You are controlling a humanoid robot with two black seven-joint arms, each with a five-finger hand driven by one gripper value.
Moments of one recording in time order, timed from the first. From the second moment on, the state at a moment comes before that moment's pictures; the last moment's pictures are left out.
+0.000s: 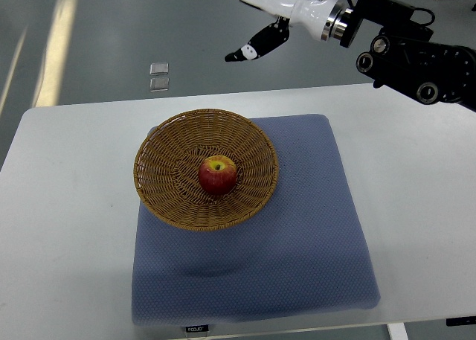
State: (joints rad) left arm 0.00 0.00 -0.09 -0.13 0.07 -0.04 -0.03; right arm 1.34 -0.32 0.21 0.82 -1.01 -0.05 0.59
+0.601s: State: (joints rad) left arm 0.00 0.00 -0.09 -0.13 0.07 -0.04 -0.03; right arm 1.21 -0.33 0.27 0.56 0.15 -0.06 0.53
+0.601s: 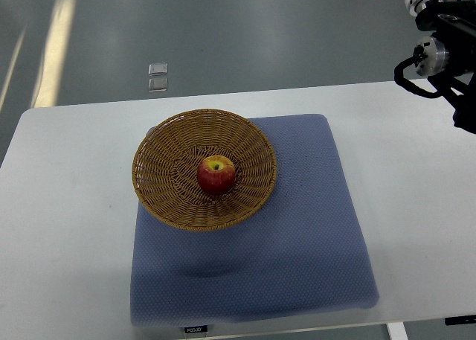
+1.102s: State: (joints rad) left arm 0.00 0.00 -0.09 -0.13 0.07 -0.04 -0.03; right arm 1.10 -0.28 0.32 0.54 0.55 -0.05 0.32
